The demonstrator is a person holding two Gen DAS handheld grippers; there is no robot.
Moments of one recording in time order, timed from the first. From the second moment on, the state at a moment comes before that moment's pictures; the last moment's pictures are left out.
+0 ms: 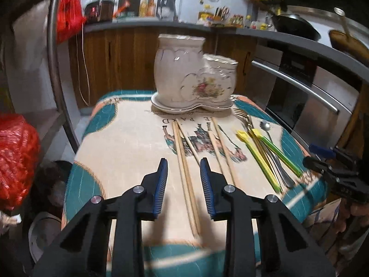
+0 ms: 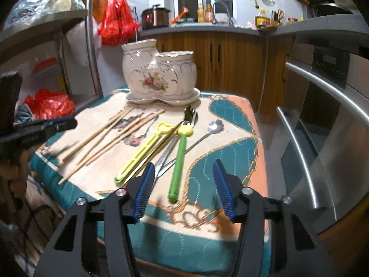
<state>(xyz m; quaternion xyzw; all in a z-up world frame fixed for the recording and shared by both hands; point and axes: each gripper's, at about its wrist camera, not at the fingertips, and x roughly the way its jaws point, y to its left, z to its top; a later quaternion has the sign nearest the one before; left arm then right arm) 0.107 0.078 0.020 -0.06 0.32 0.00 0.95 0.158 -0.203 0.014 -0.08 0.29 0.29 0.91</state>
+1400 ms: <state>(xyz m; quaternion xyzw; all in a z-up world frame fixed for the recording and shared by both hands) 0.193 0.120 0.001 -0.14 0.43 -0.05 0.89 0.257 -0.138 0.010 -0.19 0.46 0.32 0.81</state>
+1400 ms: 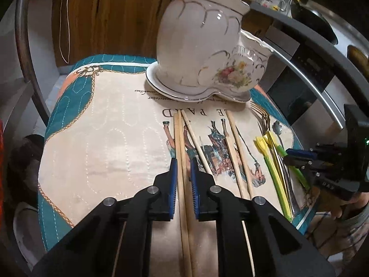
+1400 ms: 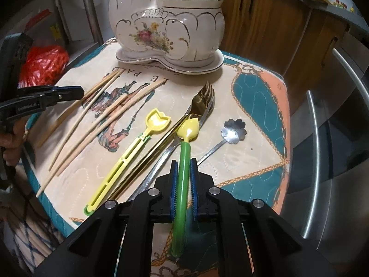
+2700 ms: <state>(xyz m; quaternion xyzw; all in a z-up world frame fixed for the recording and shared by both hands) 0.205 0.132 0.000 -0.06 0.49 0.01 0.87 0.264 -0.142 0.018 -0.24 0.50 0.30 0.78</state>
